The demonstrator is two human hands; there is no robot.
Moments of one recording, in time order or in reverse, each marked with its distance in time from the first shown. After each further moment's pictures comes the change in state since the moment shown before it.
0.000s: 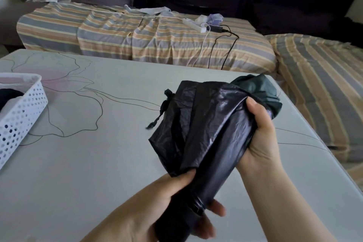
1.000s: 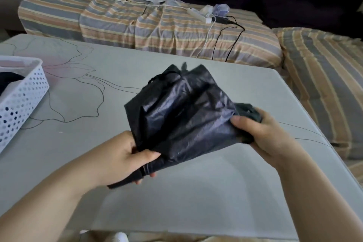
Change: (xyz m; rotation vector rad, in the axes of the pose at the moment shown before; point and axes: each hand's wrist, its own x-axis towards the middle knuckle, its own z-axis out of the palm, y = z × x) left_hand -0.022 0.041 -0.056 0.978 0.350 0.185; right_hand 0.028 -0.028 -0.059 -0.907 -0.259 0.057
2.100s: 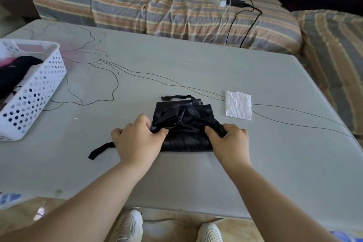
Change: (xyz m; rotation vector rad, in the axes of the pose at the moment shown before) left_hand 0.041 -0.061 0.045 0.515 0.868 -0.278; right_hand 0.002 0.085 0.077 -0.713 0.456 0.073
